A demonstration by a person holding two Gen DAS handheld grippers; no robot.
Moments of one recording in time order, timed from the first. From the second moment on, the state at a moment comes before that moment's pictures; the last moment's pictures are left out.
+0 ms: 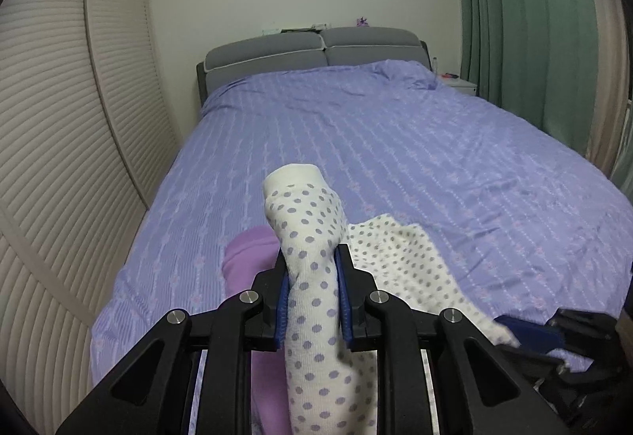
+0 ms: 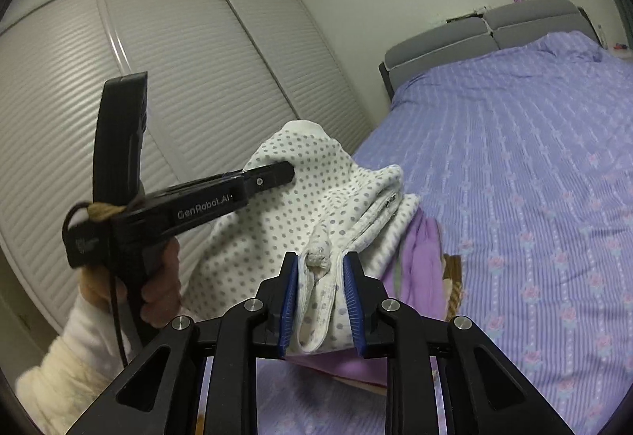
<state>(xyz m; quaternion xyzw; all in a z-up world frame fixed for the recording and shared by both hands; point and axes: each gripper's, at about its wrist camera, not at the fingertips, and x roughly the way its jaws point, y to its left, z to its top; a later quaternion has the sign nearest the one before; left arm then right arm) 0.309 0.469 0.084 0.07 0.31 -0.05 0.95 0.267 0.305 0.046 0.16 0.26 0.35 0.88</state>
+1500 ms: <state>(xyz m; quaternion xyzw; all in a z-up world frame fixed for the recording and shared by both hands) 0.135 0.201 0.075 0.08 0.23 0.01 0.97 0.145 0.034 0.097 0.00 0.23 0.18 0.96</state>
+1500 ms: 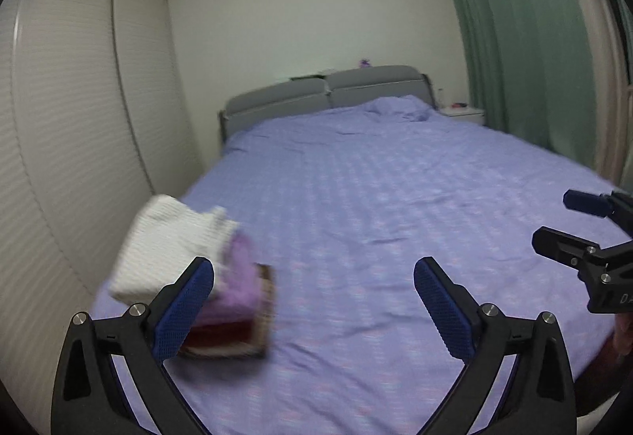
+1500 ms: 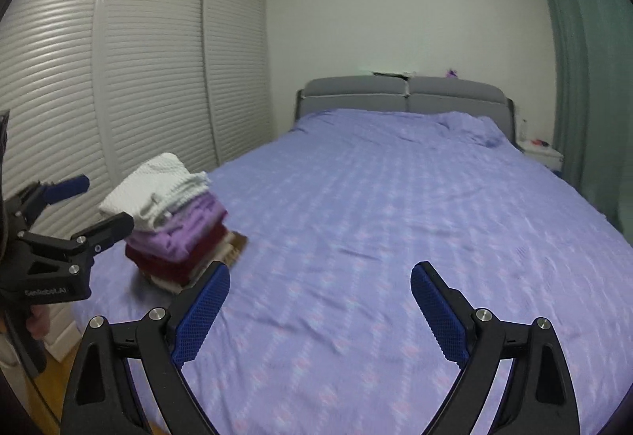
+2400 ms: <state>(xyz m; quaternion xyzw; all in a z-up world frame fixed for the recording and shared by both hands) 0.047 0.068 0.043 0.03 0.25 -0.07 0.97 0.038 -0.120 0.073 0.04 0.25 0.12 0.96</state>
